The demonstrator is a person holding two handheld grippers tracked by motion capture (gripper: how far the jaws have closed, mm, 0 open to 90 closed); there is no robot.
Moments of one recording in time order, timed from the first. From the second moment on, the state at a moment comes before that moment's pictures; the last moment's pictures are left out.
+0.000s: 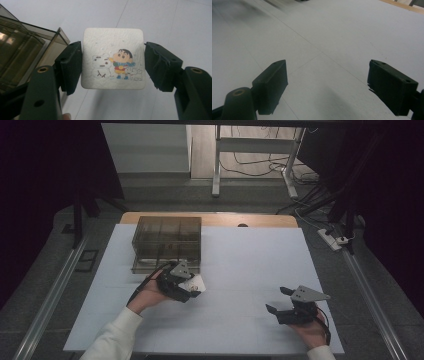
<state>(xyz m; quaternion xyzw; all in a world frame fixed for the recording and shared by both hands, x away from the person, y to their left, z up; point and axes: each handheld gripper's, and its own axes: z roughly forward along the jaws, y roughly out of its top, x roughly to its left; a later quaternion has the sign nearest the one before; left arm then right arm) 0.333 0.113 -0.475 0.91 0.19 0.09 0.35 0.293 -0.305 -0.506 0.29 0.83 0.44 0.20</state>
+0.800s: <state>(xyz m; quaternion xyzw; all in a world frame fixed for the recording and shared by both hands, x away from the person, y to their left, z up) 0.330 0.128 -0.460 0.90 0.20 0.11 0.37 0.293 -0.305 -0.507 0.29 0.83 0.44 0.20</state>
